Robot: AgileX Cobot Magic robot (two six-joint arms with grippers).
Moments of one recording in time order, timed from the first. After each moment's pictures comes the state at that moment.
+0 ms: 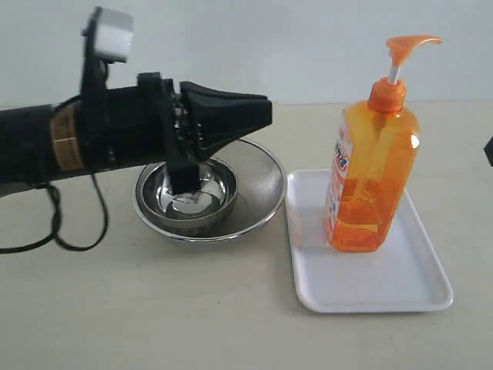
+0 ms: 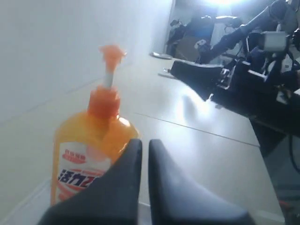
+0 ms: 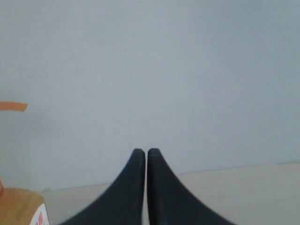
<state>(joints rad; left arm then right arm) -0.42 1.60 -0.76 1.02 -1.07 -0.79 0.36 1.16 -0.14 0.46 -1.15 -0.15</state>
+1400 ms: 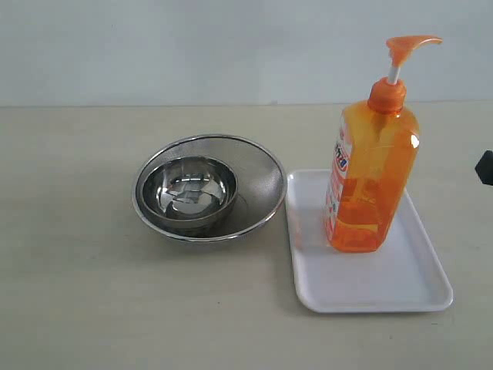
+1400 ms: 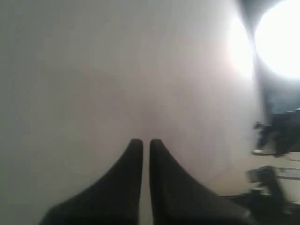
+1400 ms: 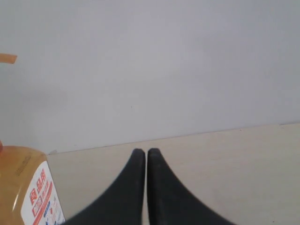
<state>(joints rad) -0.32 0.40 -0.42 0.97 -0.55 -1.00 0.36 1.14 -0.14 0.48 -1.00 -0.15</state>
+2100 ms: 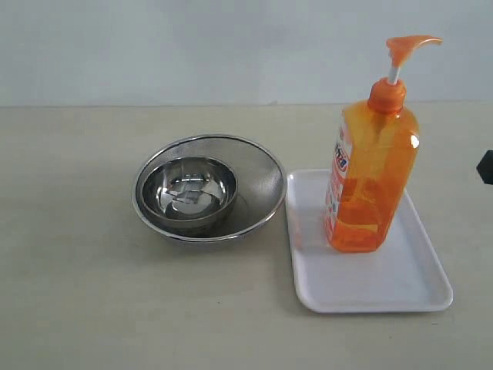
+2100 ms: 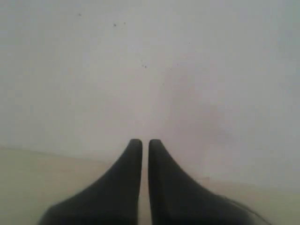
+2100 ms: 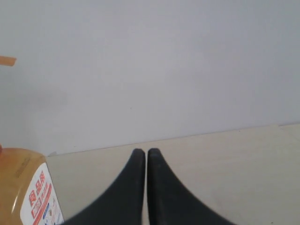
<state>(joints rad) -0.05 0.00 -0.07 0.96 0.00 -1.20 0.36 1.13 -0.13 0.48 -1.00 -0.15</state>
